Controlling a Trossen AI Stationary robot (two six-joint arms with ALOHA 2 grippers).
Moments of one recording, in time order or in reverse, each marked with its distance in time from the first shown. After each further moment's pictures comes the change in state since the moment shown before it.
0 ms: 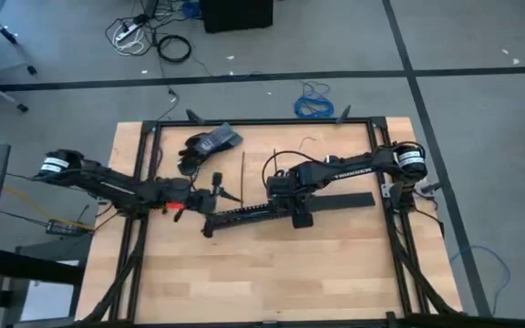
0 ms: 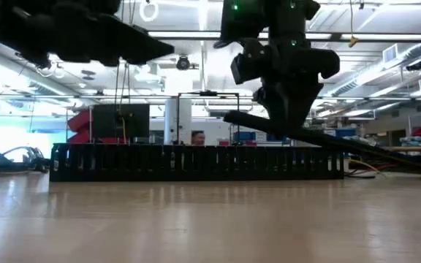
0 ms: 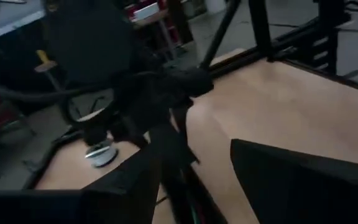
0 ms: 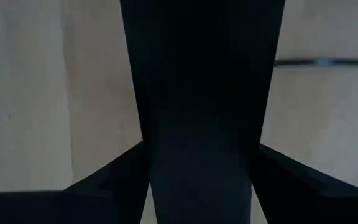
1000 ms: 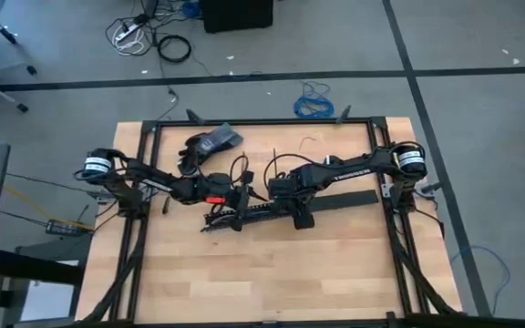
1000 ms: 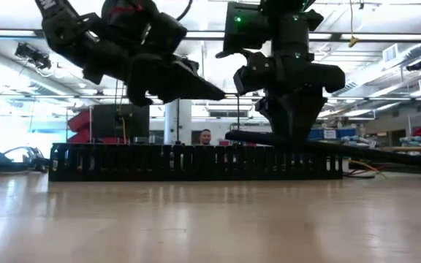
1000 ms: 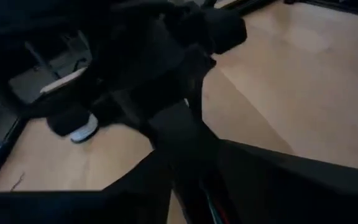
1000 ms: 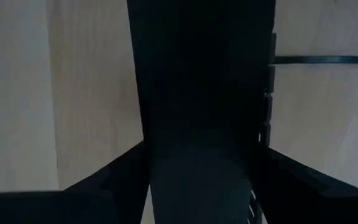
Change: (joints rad) left arm 0.122 0.393 0.271 -0.042 0.085 0.049; right arm -0.002 0.002 -0.068 0.093 0.000 -0.027
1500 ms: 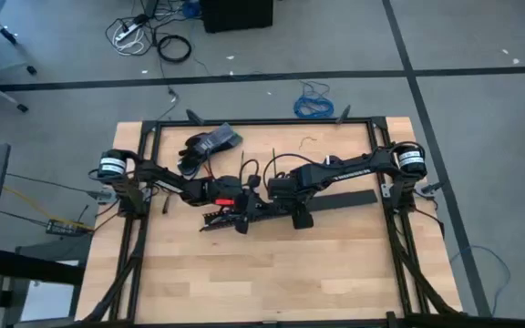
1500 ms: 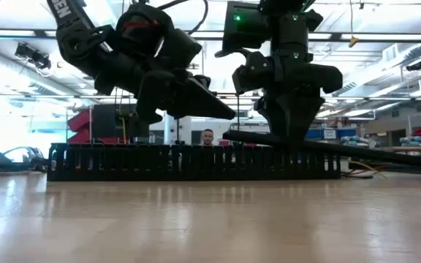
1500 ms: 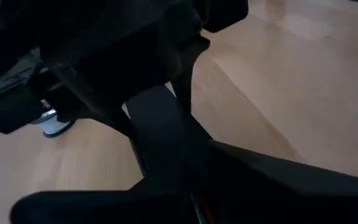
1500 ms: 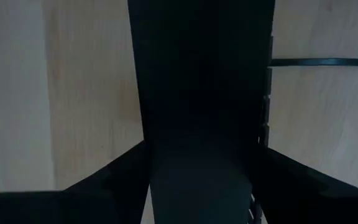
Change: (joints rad) left arm 0.000 0.112 0.048 0.001 0.028 -0.022; right arm 0.002 0.000 0.000 0.007 0.033 0.003
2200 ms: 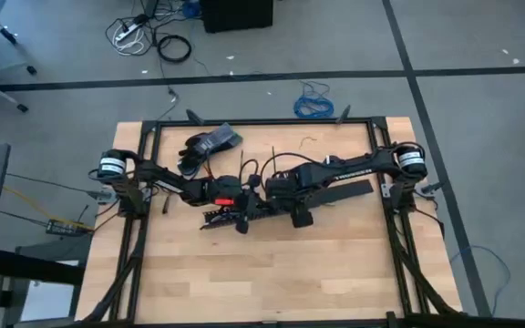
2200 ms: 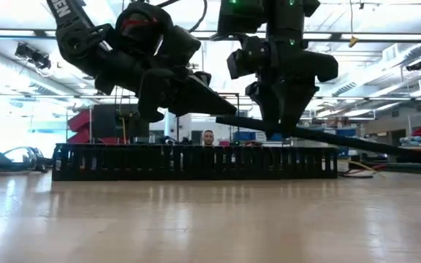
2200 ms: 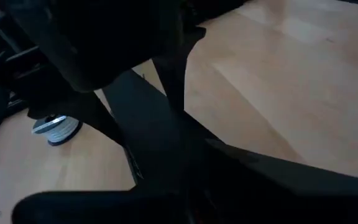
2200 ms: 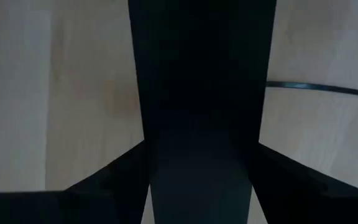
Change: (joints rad) left arm 0.001 -0.002 0.000 0.020 -0.005 0.028; right arm 0.008 0.000 0.089 -0.072 0.037 -0.089
